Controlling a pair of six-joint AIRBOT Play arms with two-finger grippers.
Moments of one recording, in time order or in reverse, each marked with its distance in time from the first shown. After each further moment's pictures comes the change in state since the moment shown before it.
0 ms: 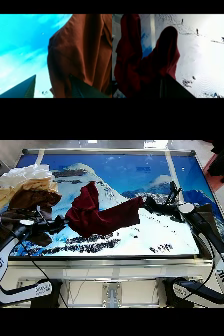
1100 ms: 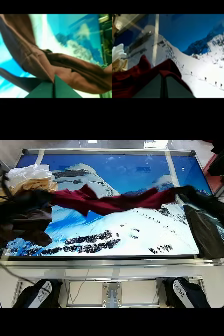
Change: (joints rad) left arm 0.090 0.436 0.316 -0.086 -0.381 0.050; right arm -0.353 0.436 0.057 -0.054 0.196 0.002
